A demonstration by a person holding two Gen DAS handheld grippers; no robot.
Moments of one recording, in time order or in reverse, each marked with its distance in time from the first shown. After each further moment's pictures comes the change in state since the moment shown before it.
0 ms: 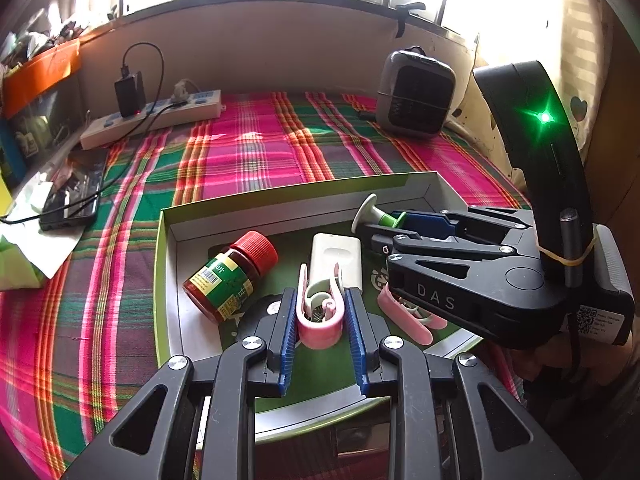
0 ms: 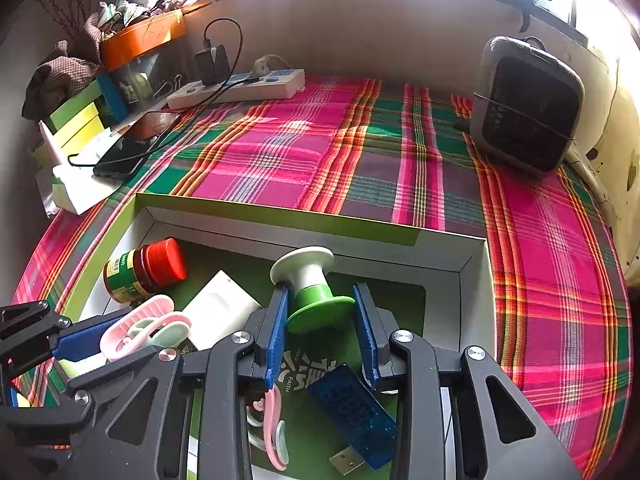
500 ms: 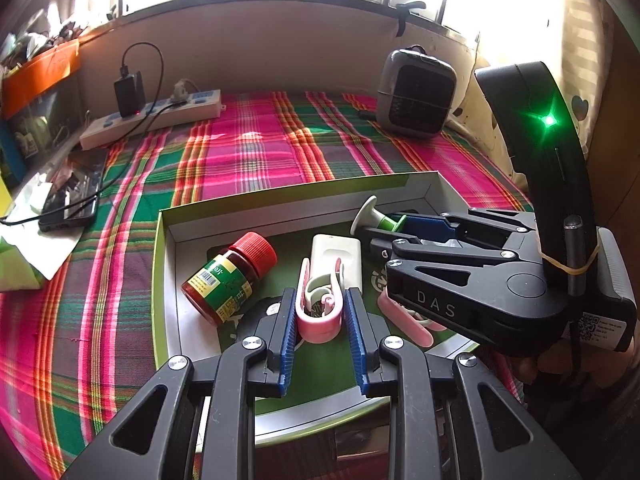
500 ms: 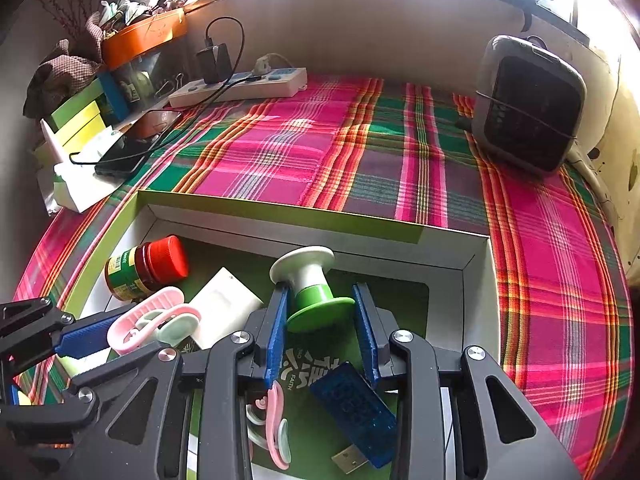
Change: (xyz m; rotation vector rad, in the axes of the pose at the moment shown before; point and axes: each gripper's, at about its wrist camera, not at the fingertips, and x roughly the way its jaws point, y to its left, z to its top) left arm 0.002 0.000 0.000 0.003 0.001 0.004; right arm 0.000 0.000 -0.001 -0.003 0.001 0.005
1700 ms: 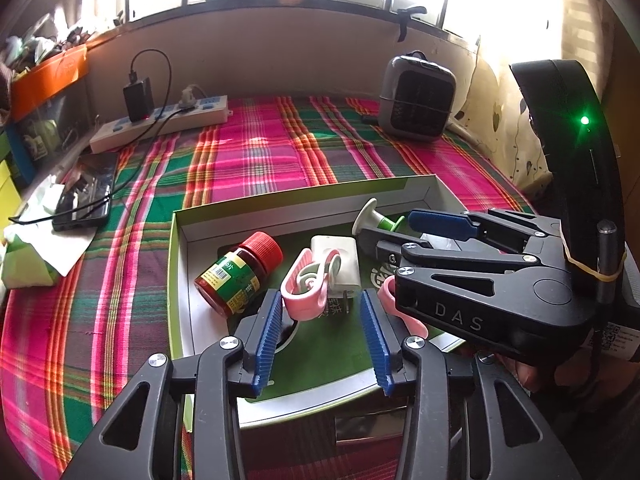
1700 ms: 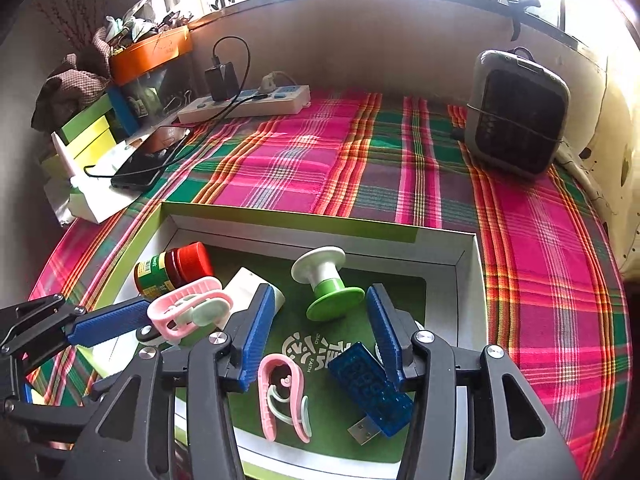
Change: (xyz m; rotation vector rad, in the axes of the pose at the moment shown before) left arm -0.016 -0.003 -0.001 -0.001 -0.008 0.026; right arm -0.023 0.004 -0.005 0.024 -0.049 0.013
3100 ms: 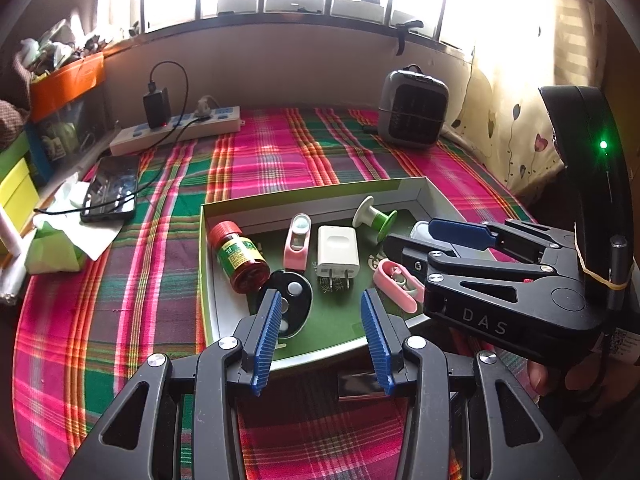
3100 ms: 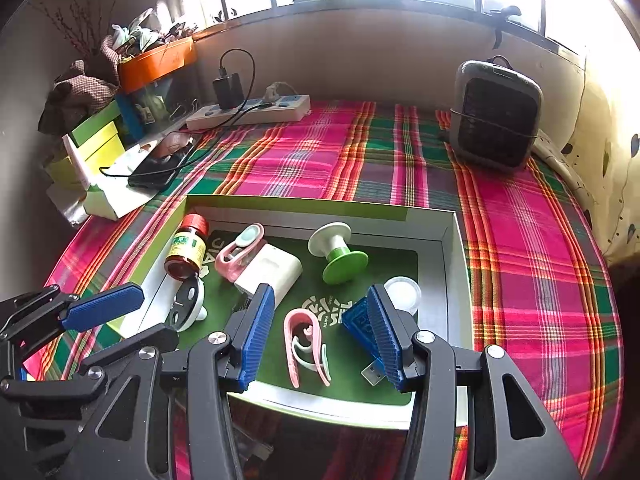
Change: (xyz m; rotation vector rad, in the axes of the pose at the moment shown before) left arm -0.034 -0.001 -0.014 -0.006 -0.036 0.020; right arm -0.034 0.011 -0.019 0.019 -0.031 -0.018
